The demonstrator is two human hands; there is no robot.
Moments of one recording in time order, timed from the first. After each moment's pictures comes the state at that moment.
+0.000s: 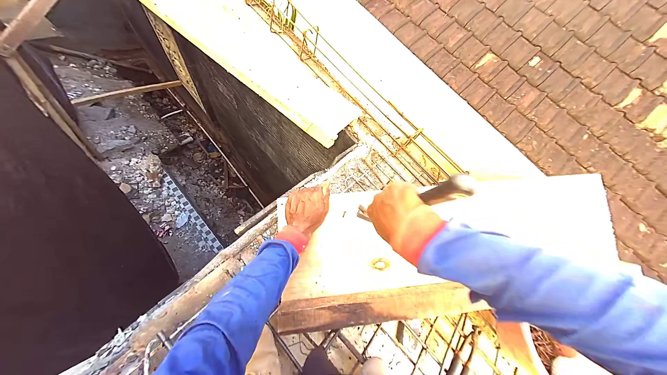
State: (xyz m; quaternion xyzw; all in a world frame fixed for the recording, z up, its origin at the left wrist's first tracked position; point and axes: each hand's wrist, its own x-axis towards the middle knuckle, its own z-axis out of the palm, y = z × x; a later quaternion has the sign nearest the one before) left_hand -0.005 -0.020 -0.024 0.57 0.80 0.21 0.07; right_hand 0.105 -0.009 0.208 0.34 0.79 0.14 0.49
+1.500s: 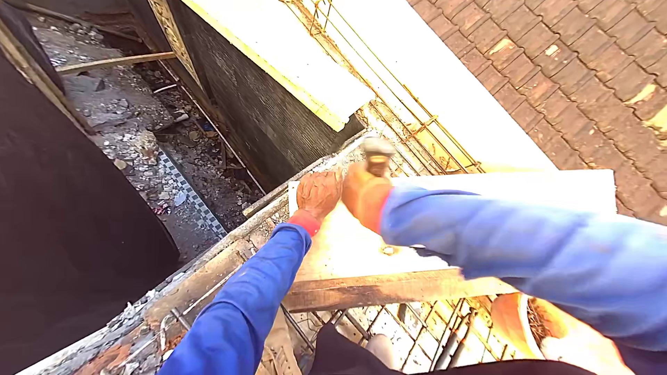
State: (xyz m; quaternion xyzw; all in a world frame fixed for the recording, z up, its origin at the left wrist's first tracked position) left_hand -0.008 -0.039 -0.005 0.58 0.77 0.25 0.12; right_hand 0.083 0.014 0.107 0.15 0.89 0.21 0.38
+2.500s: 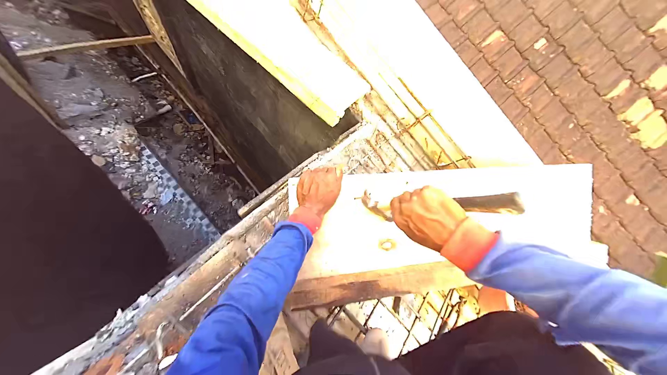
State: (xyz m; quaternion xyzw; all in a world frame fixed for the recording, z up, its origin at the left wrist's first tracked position) left_hand -0.005 -0.030 -0.005 0.58 0.77 0.23 0.13; right_hand 0.157 -0.008 0.189 0.22 0.89 0.16 0.36
